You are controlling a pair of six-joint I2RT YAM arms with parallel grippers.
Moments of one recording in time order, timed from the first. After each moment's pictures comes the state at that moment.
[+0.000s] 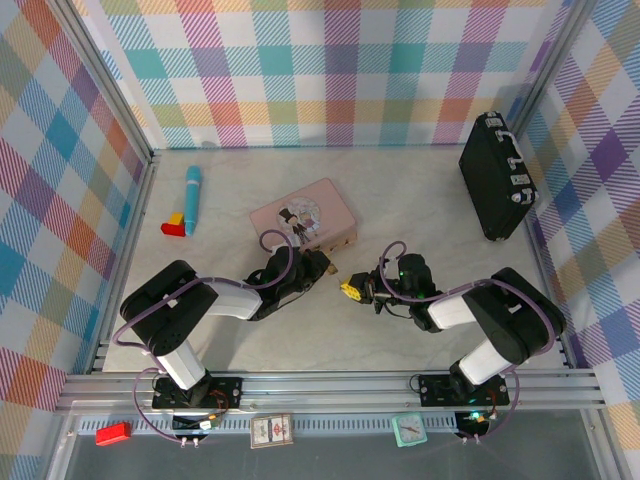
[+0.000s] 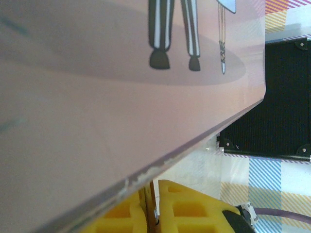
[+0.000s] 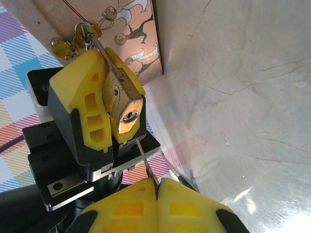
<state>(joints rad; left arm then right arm) -0.76 1.68 0.58 0.68 0.01 -1.34 0.56 1.55 0.30 0.87 -0.66 1.65</state>
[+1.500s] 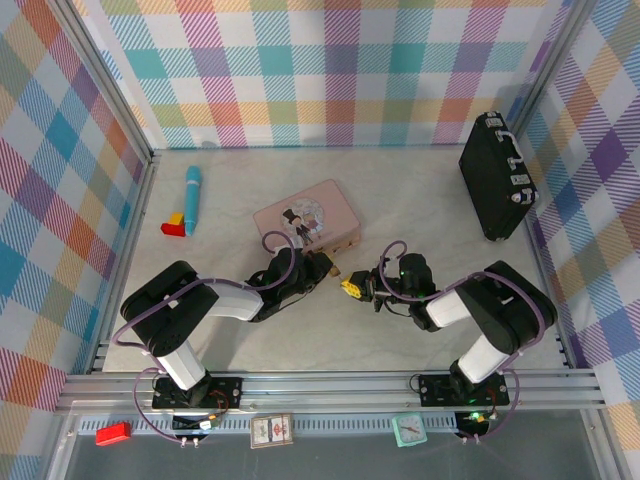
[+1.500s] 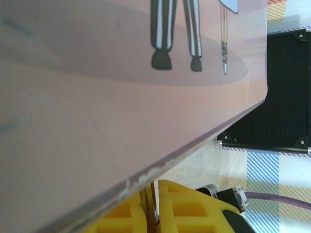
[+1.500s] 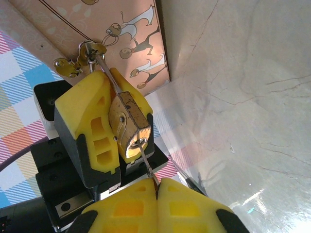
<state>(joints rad) -0.78 1.68 0.58 0.68 0.02 -1.34 0.54 1.62 0.30 0.97 -0.67 1.70</state>
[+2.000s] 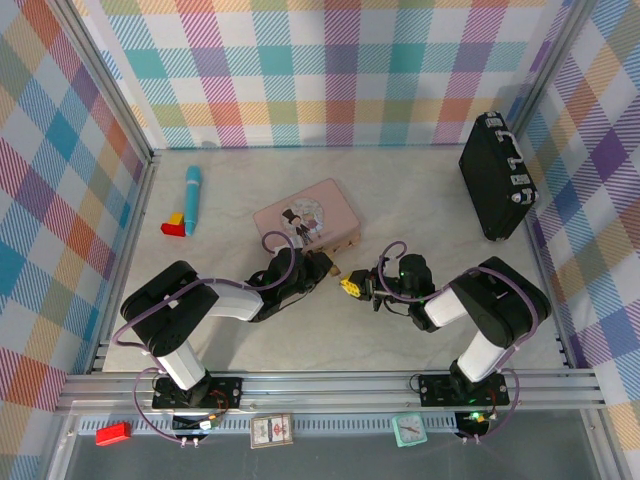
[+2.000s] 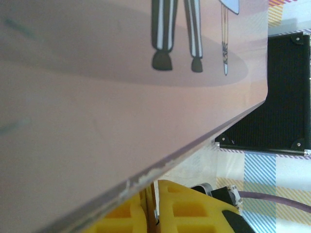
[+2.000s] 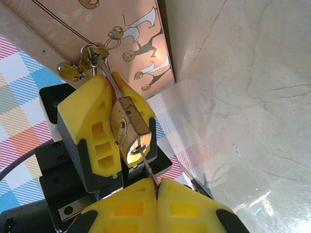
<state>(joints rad) -0.78 1.68 0.58 0.69 0.01 -1.36 0.54 1.67 0.30 1.05 -0.67 1.73</state>
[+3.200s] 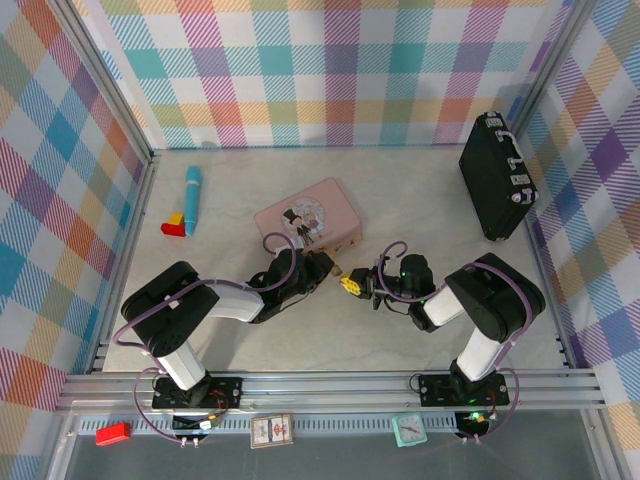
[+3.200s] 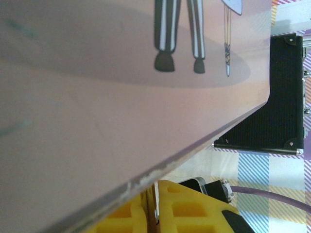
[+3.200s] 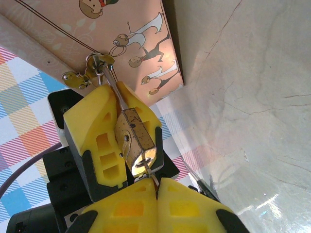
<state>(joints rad) -0.79 1.68 0.58 0.71 0.01 -1.38 0.52 1.71 0.30 1.13 -0.68 1.75</state>
